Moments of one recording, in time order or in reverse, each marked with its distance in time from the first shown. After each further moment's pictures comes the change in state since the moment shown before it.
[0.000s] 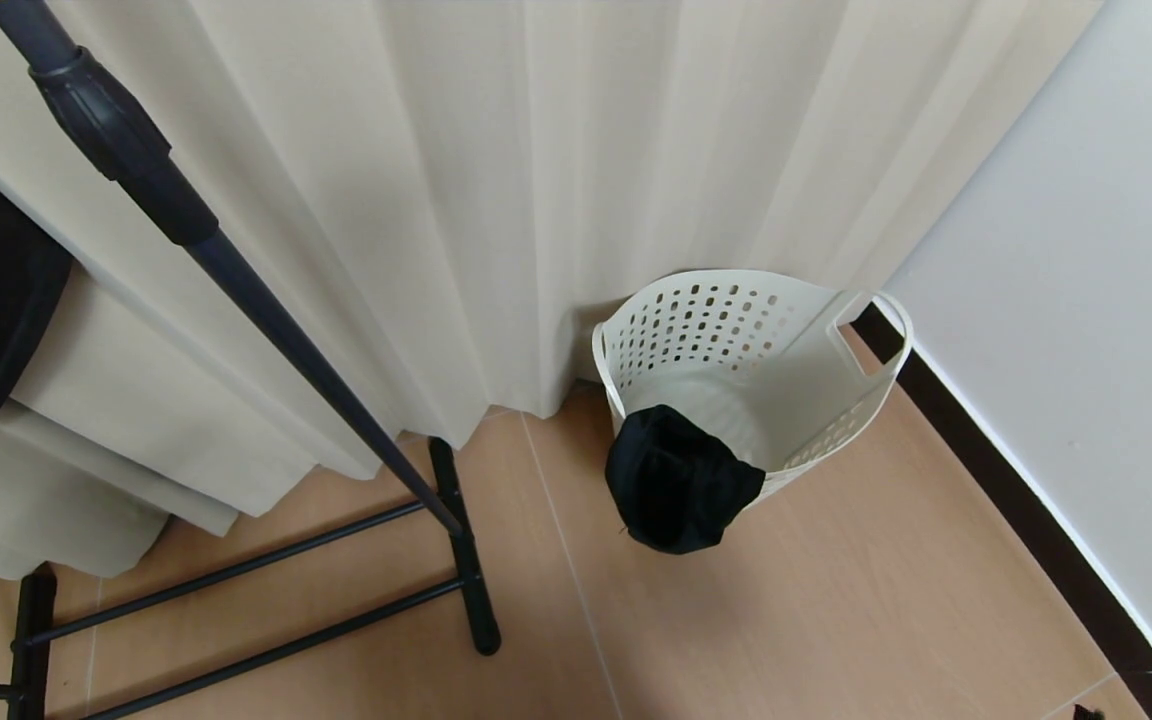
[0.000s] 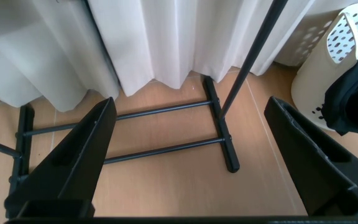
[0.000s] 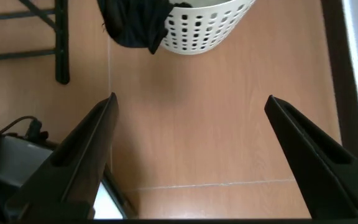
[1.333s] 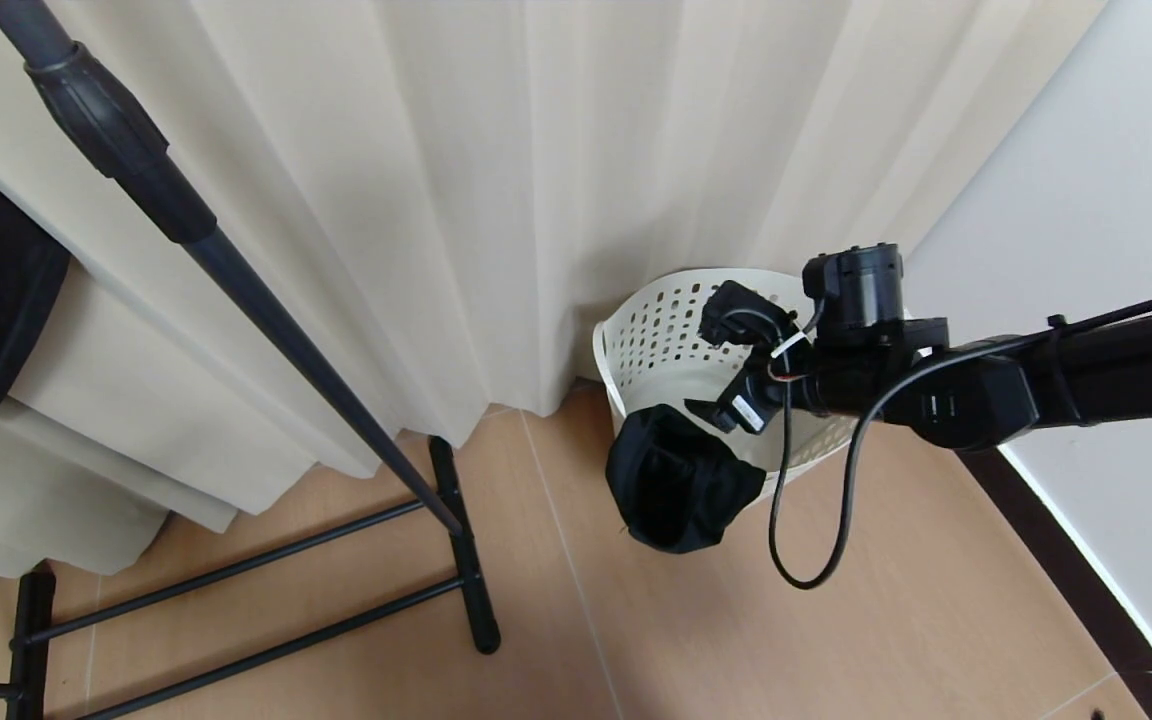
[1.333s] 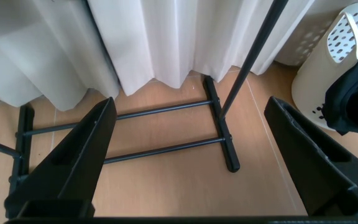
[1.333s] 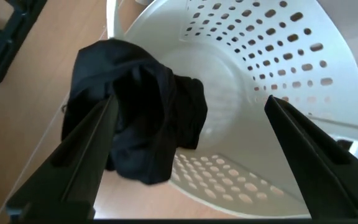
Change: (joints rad) left arm 0.000 0.000 0.000 0.000 0.000 0.002; right arm 0.206 1.400 -1.175 -0.119 -0.060 -0.488
